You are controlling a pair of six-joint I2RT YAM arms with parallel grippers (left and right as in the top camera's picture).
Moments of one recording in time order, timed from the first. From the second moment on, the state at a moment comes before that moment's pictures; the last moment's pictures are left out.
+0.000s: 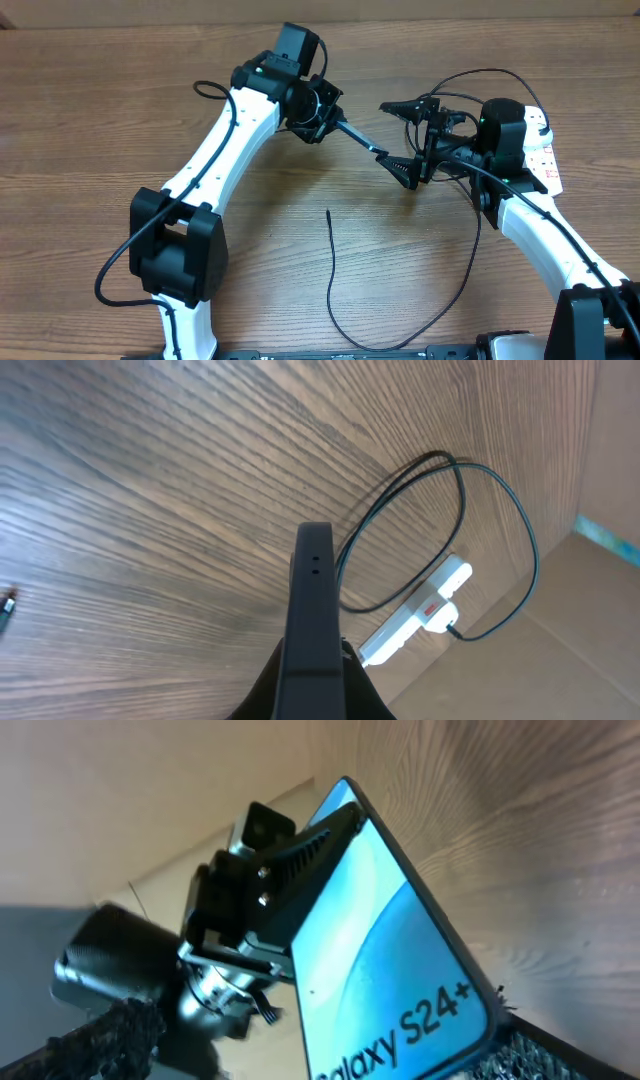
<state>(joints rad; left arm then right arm) -0.39 2.02 1.79 -0.87 0.45 -1.31 0.09 1.49 0.83 0.22 -0.99 1.63</state>
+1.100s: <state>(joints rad) -0.24 2.02 1.79 -0.97 0.83 -0.72 0.10 1.49 0.83 -0.15 -0.93 0.86</state>
